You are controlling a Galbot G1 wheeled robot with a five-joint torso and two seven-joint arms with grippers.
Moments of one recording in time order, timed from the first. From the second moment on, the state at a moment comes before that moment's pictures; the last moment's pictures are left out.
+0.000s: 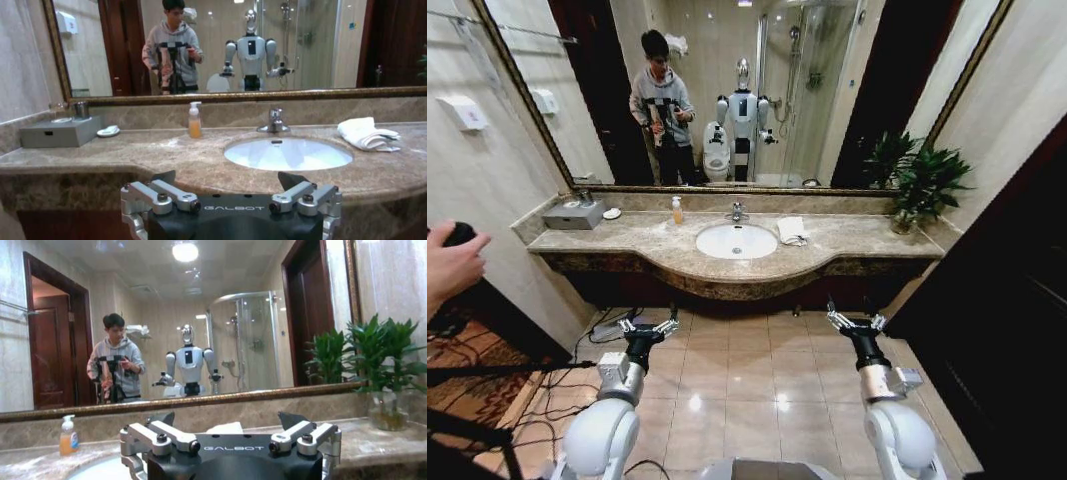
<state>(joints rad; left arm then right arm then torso) 1.68 -1.40 -0.62 -2.34 -0.15 0.32 -0.09 -1.56 1.47 0.63 2.15 0.24 0.04 -0.05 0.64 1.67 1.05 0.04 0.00</state>
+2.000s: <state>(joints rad) 1.68 -1.40 -0.62 -2.34 -0.15 0.32 -0.09 -1.29 1.39 0.55 2.07 0.32 -0.20 0.05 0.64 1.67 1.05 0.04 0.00</state>
